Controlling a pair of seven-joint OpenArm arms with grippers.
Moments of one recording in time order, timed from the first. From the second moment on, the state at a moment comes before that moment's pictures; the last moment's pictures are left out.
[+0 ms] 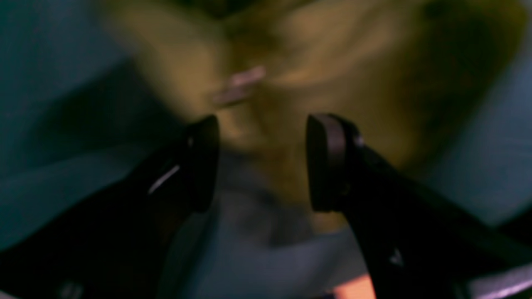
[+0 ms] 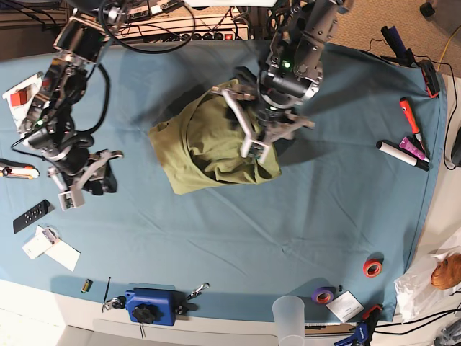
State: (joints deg) left arm 11.5 4.1 26.0 115.3 -1.6 3.9 61.5; right arm 5.7 16.4 27.0 96.5 26.4 39.8 -60.3
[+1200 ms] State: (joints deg) left arm 14.9 10.2 -2.3 100.9 -36.7 -9.2 54.7; right arm 5.5 22.2 26.8 96.5 31.2 39.9 -63.3
